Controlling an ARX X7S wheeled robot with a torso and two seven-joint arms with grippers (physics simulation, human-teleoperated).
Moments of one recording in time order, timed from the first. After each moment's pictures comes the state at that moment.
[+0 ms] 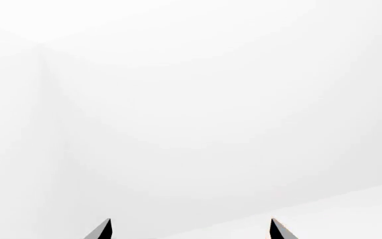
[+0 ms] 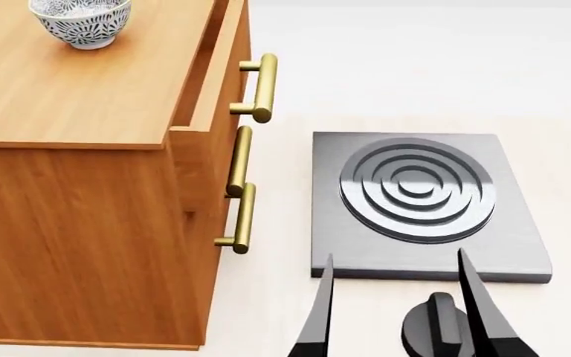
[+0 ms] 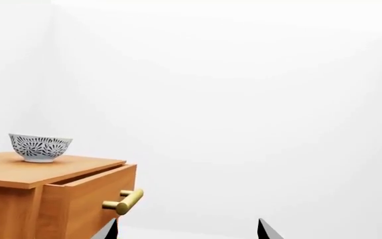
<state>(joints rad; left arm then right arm) -1.56 -0.02 0.28 0.34 0.46 -1.56 0.42 -0.03 0.33 -0.29 -0.78 0.07 0.24 0.39</state>
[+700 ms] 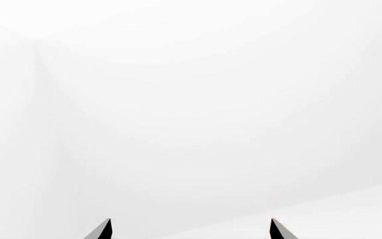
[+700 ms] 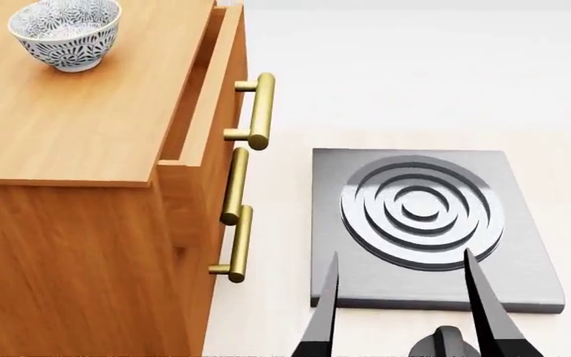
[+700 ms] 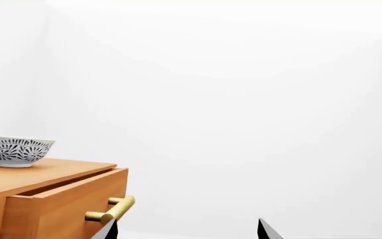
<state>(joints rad) -1.55 -0.01 0.27 0.35 0.49 -1.56 0.44 -0.03 0.35 -0.29 -0.78 0.07 0.23 0.41</state>
